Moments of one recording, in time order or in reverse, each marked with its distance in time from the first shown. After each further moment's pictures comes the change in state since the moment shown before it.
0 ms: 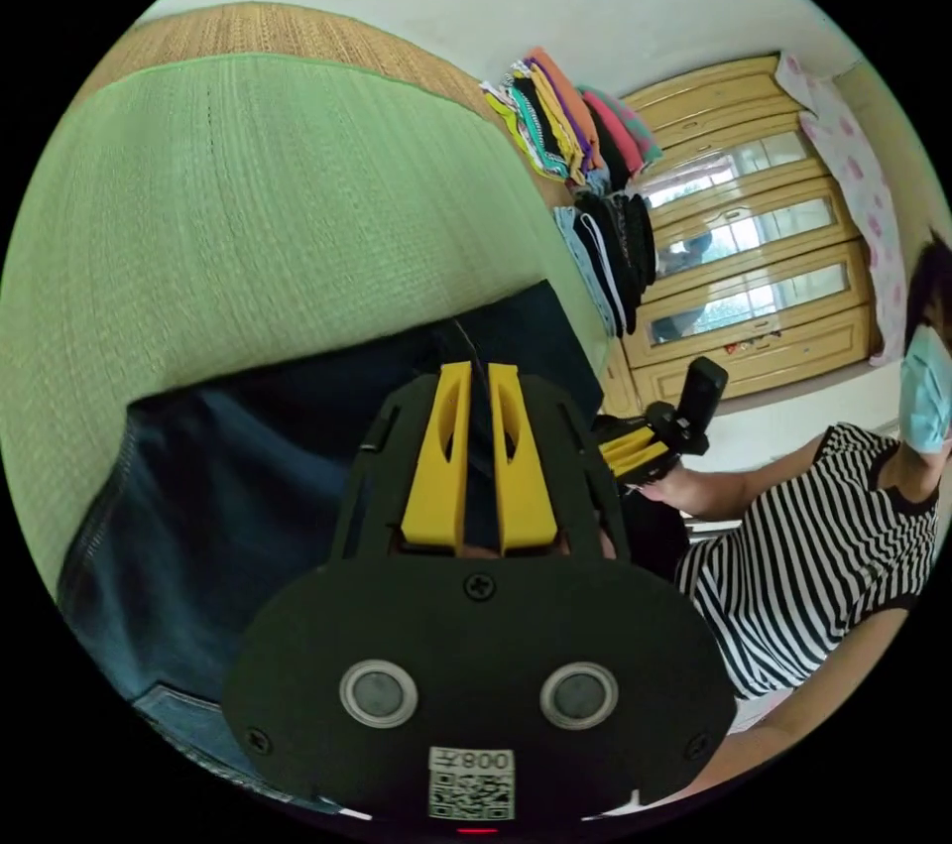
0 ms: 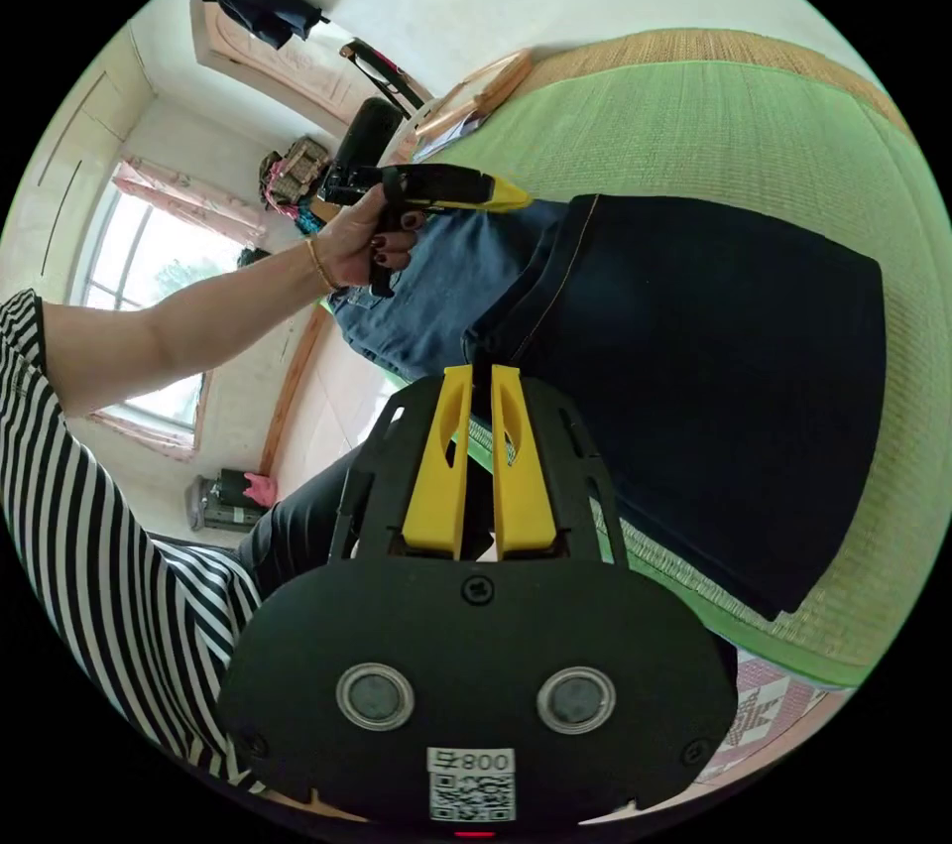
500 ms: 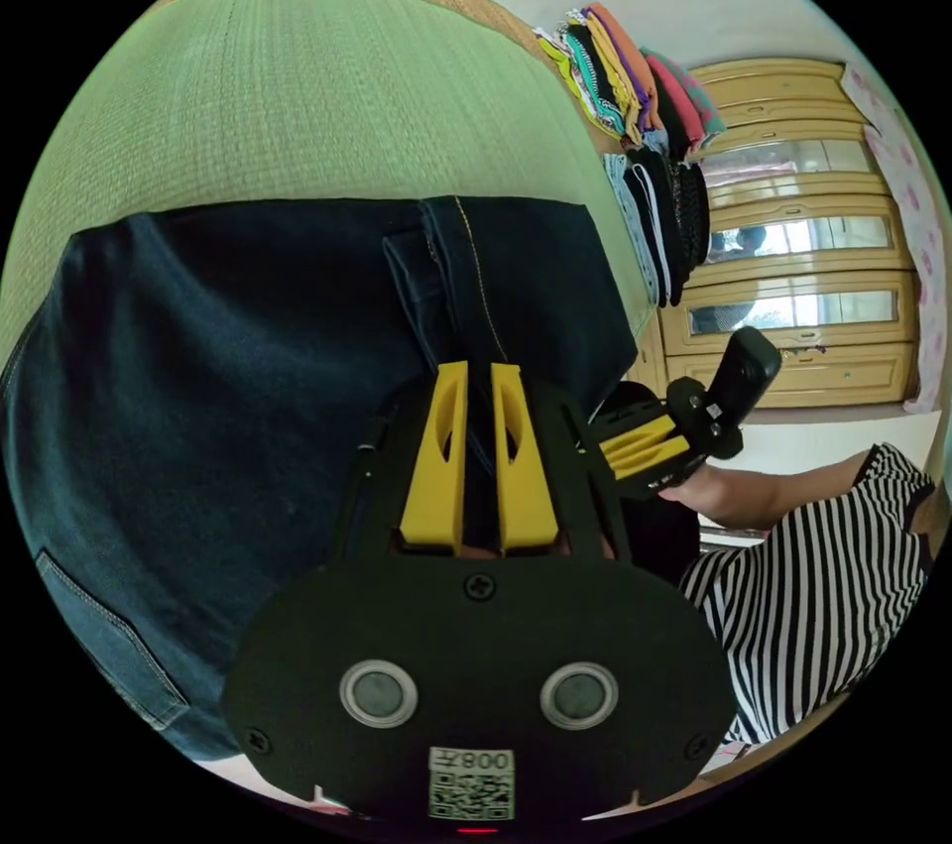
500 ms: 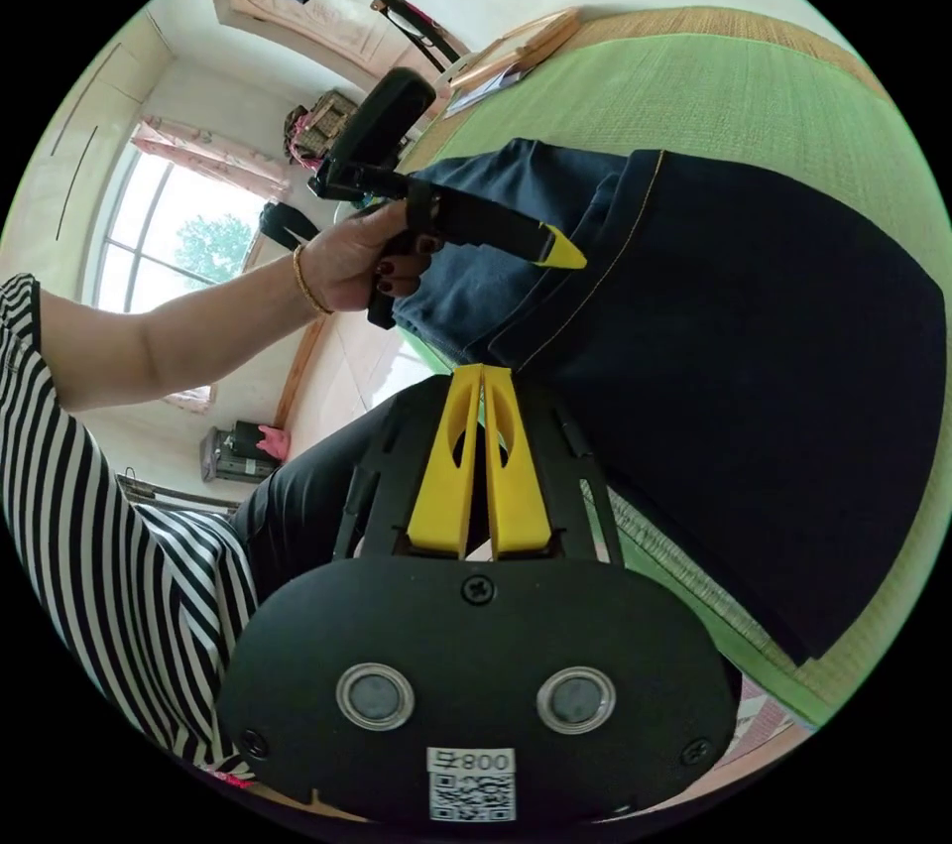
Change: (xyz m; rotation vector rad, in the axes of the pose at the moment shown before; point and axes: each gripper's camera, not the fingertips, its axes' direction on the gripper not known) left arm -0.066 0.044 0.040 -0.105 -0.115 -0.142; right arm -0.050 -0.031 0.107 -0.123 -0.055 -0.076
